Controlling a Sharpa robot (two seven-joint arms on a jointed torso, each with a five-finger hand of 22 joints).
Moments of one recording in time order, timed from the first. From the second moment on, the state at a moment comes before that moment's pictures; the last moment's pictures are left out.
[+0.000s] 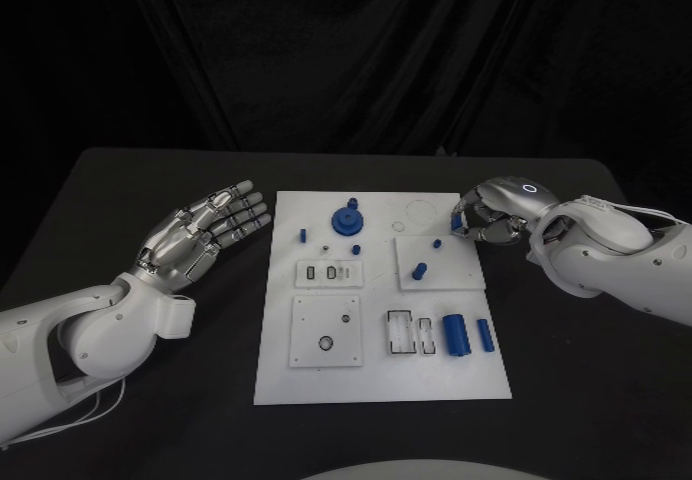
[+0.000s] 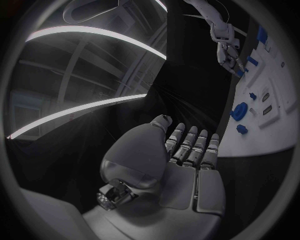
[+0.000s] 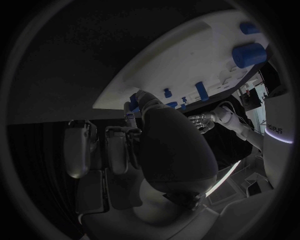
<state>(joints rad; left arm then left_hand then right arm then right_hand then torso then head) 1.25 -1.03 -0.21 1.63 0.13 0.16 0.68 1.43 0.22 0.02 0.15 0.63 0.48 0.16 0.08 0.05 0.29 0.28 0.30 0.05 0.21 0.28 0.24 0.05 0.09 0.17 0.29 0.11 0.04 1.37 -1.09 -0.25 1.59 -1.57 -0.49 -0.11 1.48 -0.10 0.21 0.24 0.34 1.05 0.10 0.17 0.25 1.47 0.01 1.57 1.31 1.47 -0.05 1.55 1.31 0.03 1.46 0.06 1.41 1.31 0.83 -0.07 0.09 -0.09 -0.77</state>
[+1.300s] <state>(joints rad) 1.25 -1.01 -0.21 1.62 0.13 0.16 0.68 1.42 0.23 0.03 0.15 0.63 0.48 0.16 0.08 0.05 0.29 0.28 0.31 0.06 0.21 0.28 0.25 0.05 0.09 0.17 0.29 0.11 0.04 1.33 -0.84 -0.24 1.74 -1.71 -0.45 -0.22 1.47 -0.12 0.19 0.22 0.37 1.06 0.11 0.19 0.25 1.46 0.01 1.57 1.31 1.47 -0.05 1.57 1.31 0.03 1.47 0.06 1.41 1.31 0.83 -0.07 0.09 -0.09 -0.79</state>
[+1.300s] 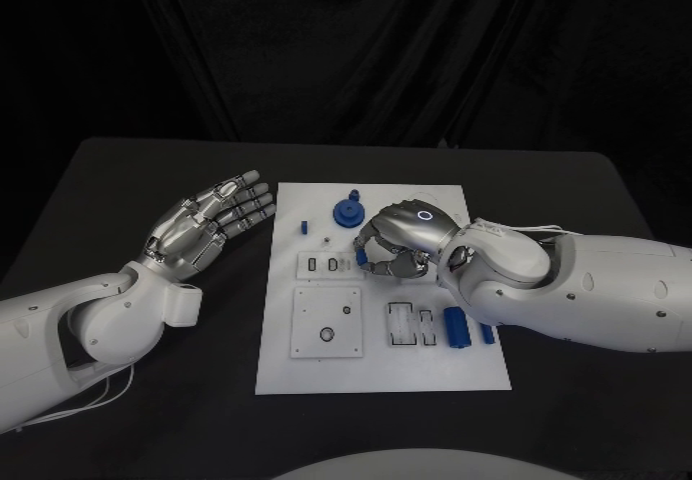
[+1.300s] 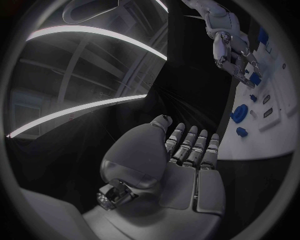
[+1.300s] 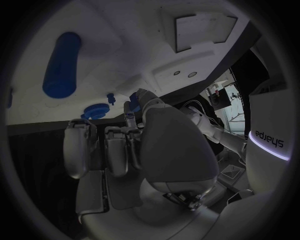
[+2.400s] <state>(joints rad) 1.25 -1.01 -0.21 1.61 0.13 0.16 0.68 1.42 0.22 0.03 0.15 0.63 0.48 0.16 0.08 0.05 0.29 0.28 0.31 0.06 0.21 0.28 0.25 0.05 0.09 0.17 0.29 0.11 0.04 1.31 -0.80 -0.24 1.71 -1.74 -0.41 -0.28 1.40 -0.13 0.17 0.24 0.24 0.98 0.11 0.11 0.30 1.47 0.02 1.57 1.31 1.47 -0.05 1.55 1.31 0.05 1.45 0.06 1.36 1.31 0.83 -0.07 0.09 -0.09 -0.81</state>
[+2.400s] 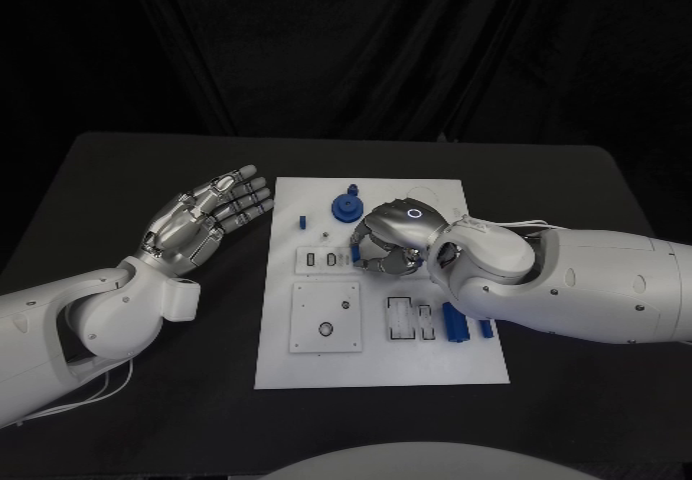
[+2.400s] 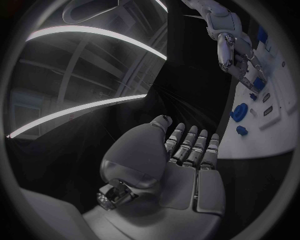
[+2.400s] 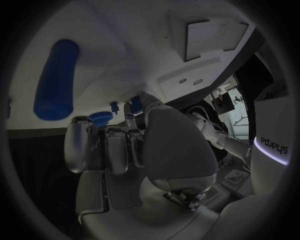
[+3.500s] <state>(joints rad) 1.25 -1.01 -0.21 1.60 0.12 0.16 0.68 1.42 0.22 0.05 0.15 0.63 0.48 0.16 0.08 0.05 0.29 0.28 0.31 0.05 0.21 0.28 0.25 0.05 0.09 0.17 0.29 0.11 0.04 1.31 -0.83 -0.24 1.73 -1.73 -0.48 -0.23 1.34 -0.18 0.12 0.29 0.06 0.82 0.10 0.06 0.23 1.47 0.01 1.57 1.31 1.47 -0.05 1.55 1.31 0.05 1.46 0.06 1.35 1.31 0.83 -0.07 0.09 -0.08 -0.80</state>
